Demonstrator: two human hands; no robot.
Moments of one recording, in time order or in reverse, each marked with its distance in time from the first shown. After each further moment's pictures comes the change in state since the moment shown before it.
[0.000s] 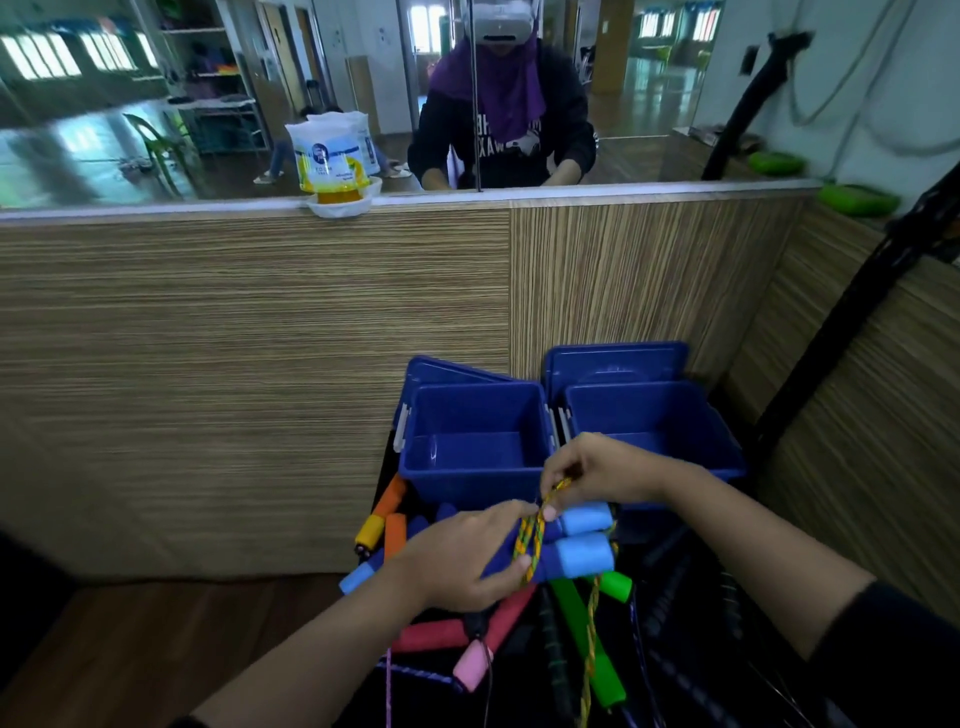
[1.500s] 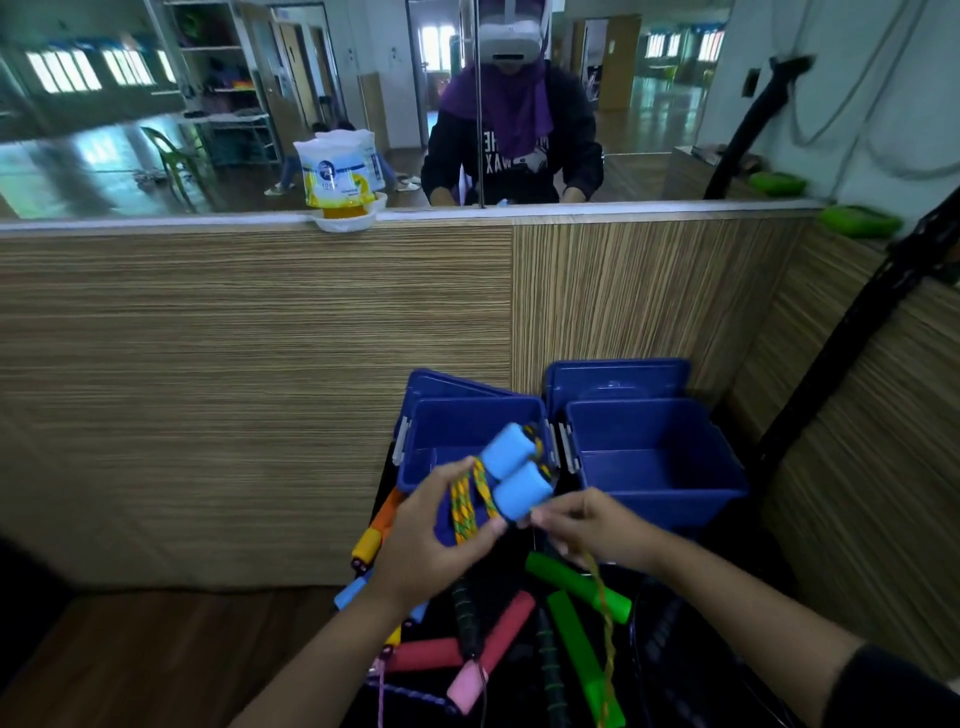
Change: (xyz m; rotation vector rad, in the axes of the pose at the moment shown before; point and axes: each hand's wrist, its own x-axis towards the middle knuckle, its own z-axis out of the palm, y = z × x) left_hand -0.007 -0.004 -0.007 -0.345 0.643 -0.108; right_hand -0.004 0.030 0.048 0.376 0.138 0.103
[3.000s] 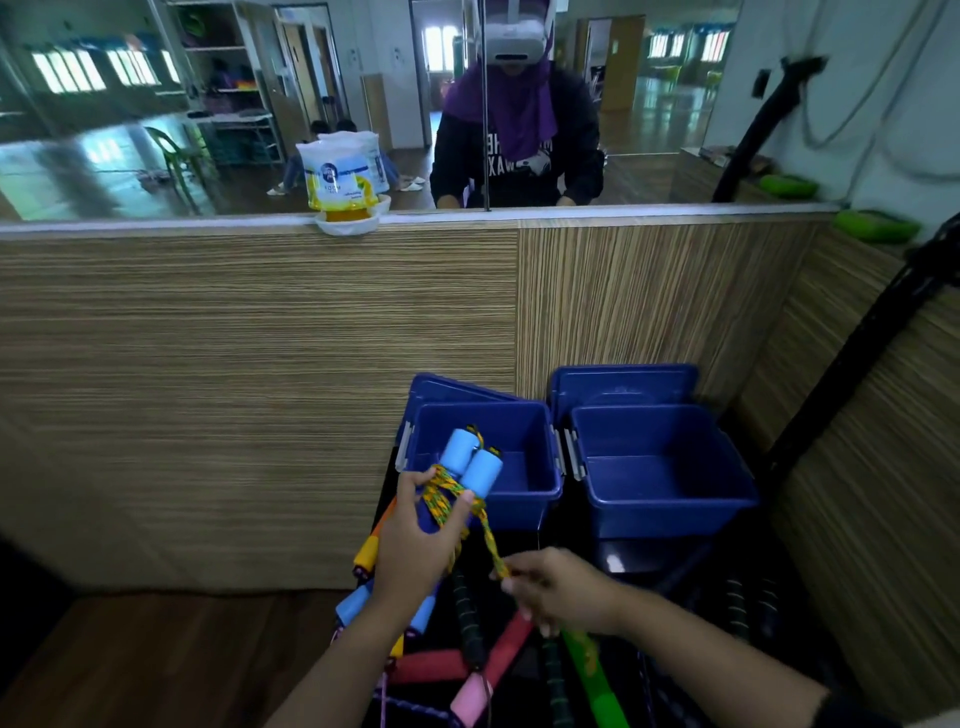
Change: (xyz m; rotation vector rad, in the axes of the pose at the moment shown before) left_hand 0.005 -0.034 0.013 0.075 0.266 -0.453; right_hand 0.008 0.005 0.052 -0.188 -0.123 0.031
